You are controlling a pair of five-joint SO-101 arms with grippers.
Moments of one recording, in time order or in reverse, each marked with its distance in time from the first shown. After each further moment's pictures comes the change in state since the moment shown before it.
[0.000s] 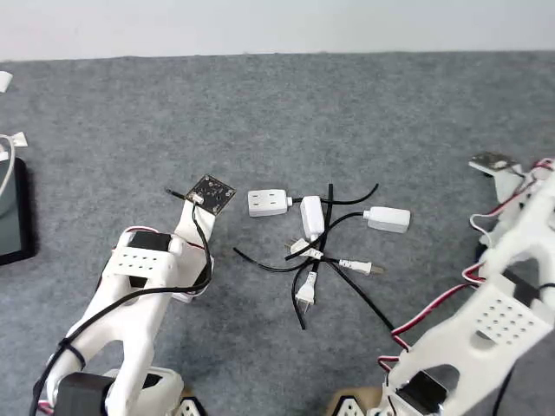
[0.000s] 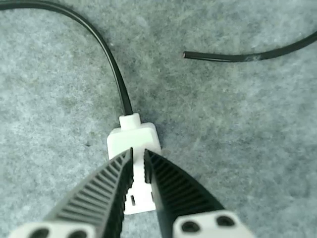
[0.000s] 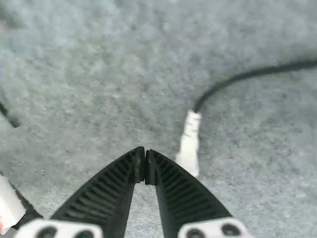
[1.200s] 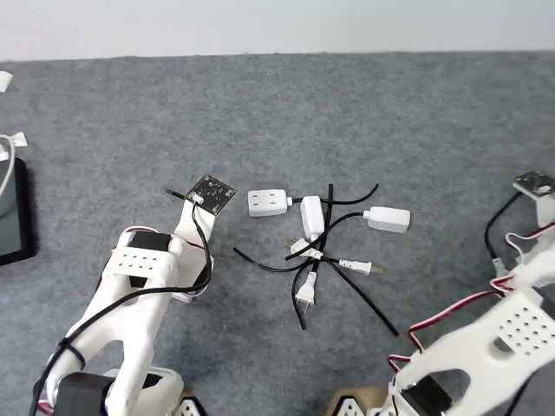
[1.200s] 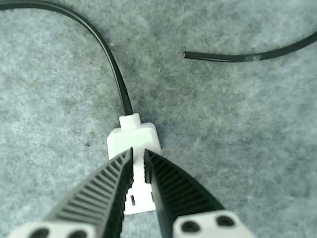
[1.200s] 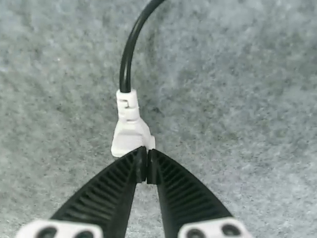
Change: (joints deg) left arm -0.1 0.0 0.0 0.0 0.0; right arm 9.7 5.8 -0.7 -12.2 6.3
